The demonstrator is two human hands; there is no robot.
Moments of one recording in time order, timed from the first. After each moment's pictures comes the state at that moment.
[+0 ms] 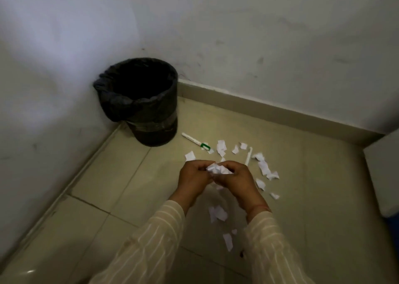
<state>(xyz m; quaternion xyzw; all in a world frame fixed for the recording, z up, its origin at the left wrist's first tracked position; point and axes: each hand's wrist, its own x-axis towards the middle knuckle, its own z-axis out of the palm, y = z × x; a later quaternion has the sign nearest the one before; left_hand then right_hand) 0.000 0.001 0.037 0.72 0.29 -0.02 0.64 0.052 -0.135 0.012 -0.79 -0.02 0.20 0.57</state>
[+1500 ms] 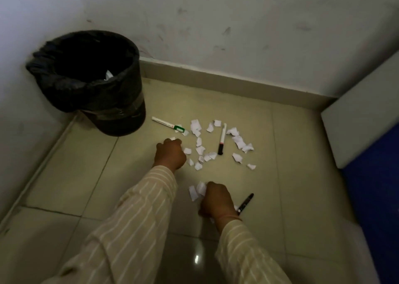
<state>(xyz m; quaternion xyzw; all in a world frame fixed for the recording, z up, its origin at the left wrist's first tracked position) 0.051 0.034 -0.004 0.94 0.17 -0.20 0.22 -0.025 -0.136 -0.039 -0.93 0.02 0.32 0.16</state>
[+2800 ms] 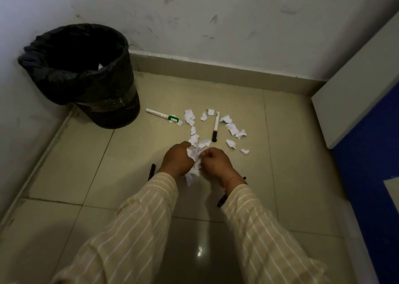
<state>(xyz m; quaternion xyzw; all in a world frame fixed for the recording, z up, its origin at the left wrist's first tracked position) 0.003 -0.004 -0.015 0.91 0.13 -0.17 0.35 0.016 -0.154 -0.026 -0.85 0.13 0.26 0.44</state>
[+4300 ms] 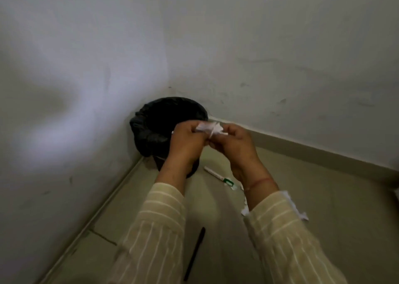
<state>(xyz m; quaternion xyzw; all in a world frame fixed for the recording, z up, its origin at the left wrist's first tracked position) 0.063 0.136 0.183 0.69 0.20 0.17 0.68 0.106 0.019 0.179 -0.67 -0.06 0.15 0.73</state>
